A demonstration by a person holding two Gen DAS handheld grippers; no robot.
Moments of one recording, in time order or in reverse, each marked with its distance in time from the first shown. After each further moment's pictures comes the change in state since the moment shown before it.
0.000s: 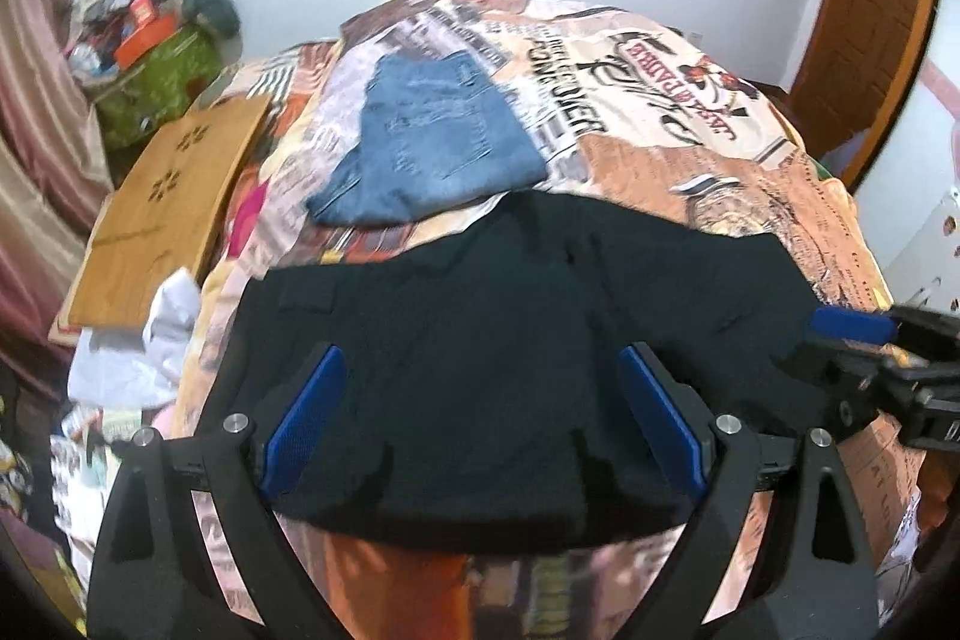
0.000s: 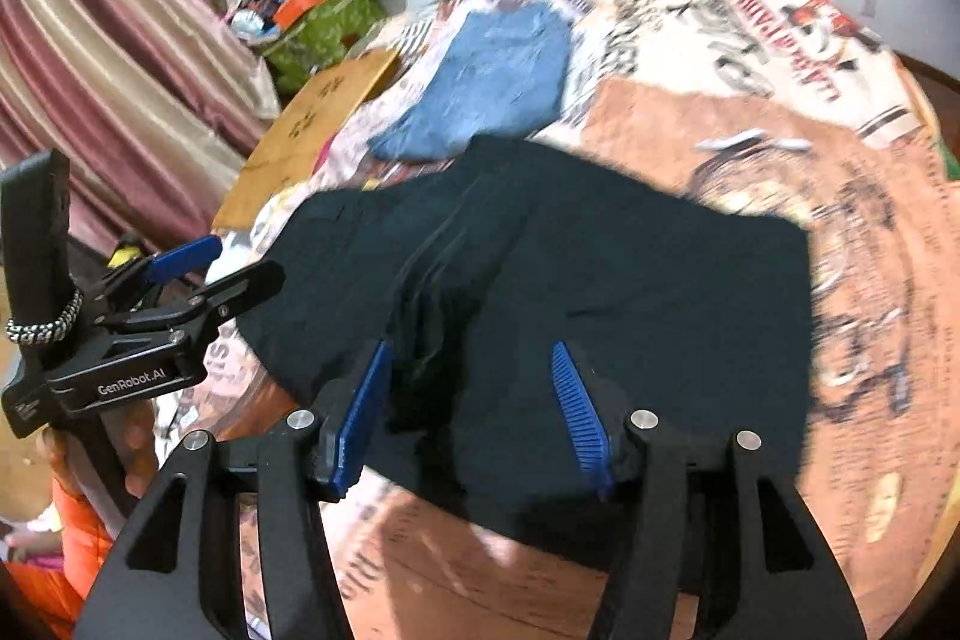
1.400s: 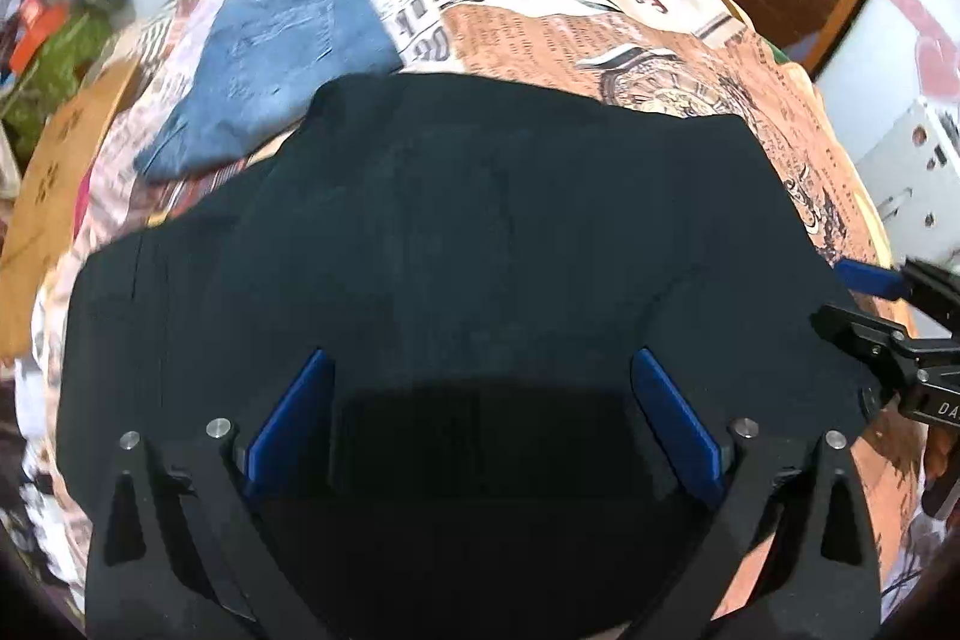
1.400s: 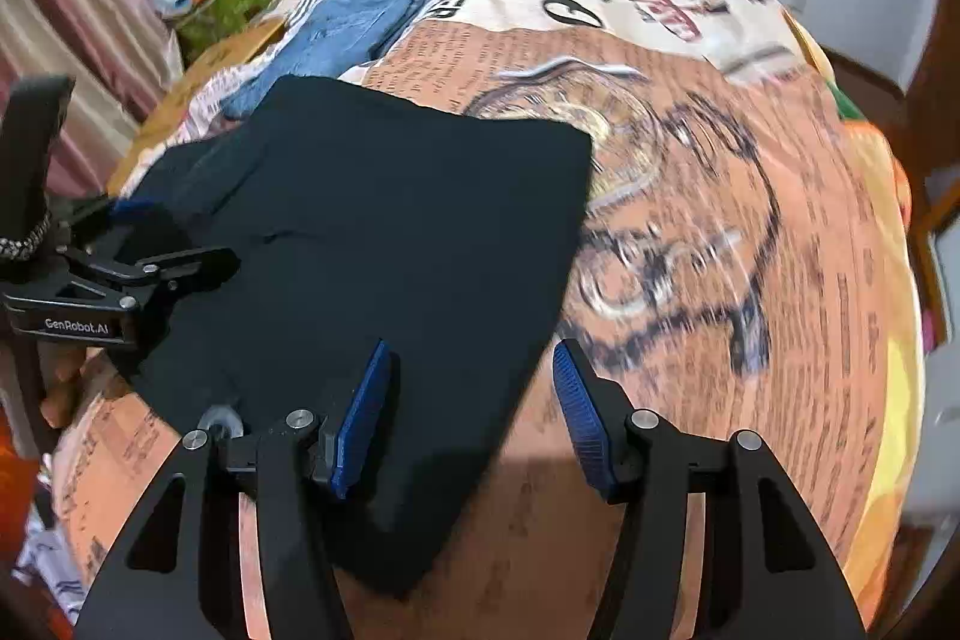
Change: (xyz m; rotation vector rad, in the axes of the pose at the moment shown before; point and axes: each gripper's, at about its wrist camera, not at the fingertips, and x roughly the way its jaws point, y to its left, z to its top) left arm 0.089 -0.067 -0.017 0.096 0.225 -0.149; right arm -0.003 -0.088 -0.051 0.015 0.074 -0.185
